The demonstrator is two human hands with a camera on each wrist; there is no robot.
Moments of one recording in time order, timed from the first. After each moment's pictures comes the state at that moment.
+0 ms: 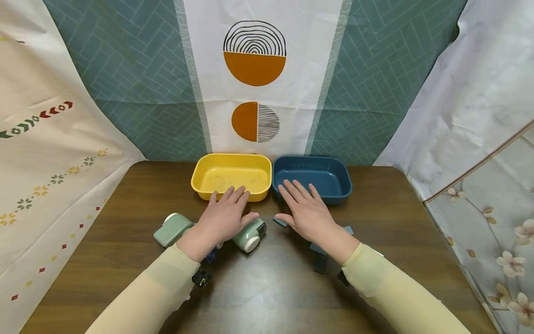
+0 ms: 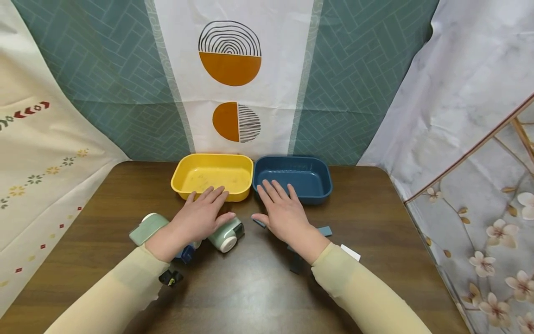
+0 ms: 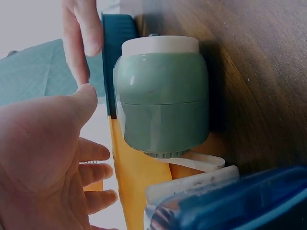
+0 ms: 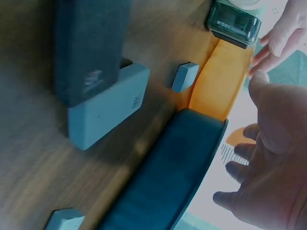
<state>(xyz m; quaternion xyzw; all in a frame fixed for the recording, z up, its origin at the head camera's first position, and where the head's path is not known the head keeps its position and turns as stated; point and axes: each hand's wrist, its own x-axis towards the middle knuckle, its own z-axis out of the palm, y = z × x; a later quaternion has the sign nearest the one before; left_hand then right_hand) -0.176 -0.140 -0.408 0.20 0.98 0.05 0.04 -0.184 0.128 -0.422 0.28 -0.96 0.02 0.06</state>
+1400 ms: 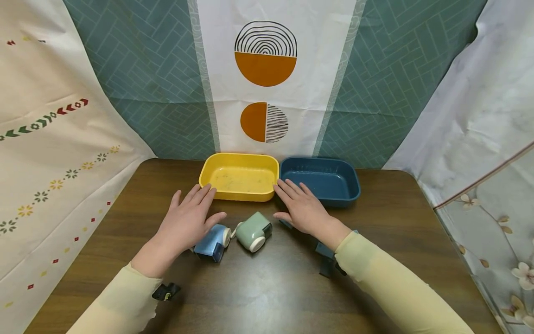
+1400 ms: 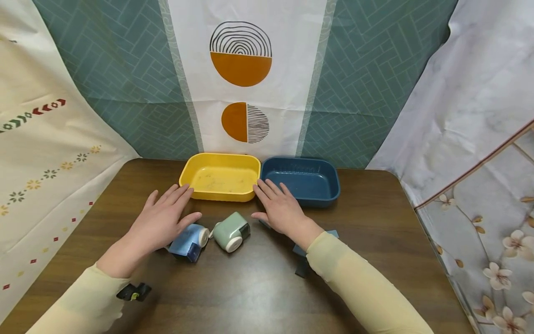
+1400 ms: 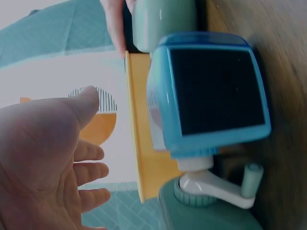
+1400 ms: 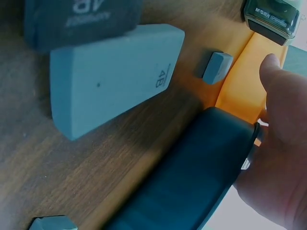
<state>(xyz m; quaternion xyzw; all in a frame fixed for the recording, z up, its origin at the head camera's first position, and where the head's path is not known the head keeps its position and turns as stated) -0.141 -0.225 -0.396 0.14 0.99 0.08 -0.02 -0.223 0.109 -0.439 0.33 -0.94 0.02 -0.01</state>
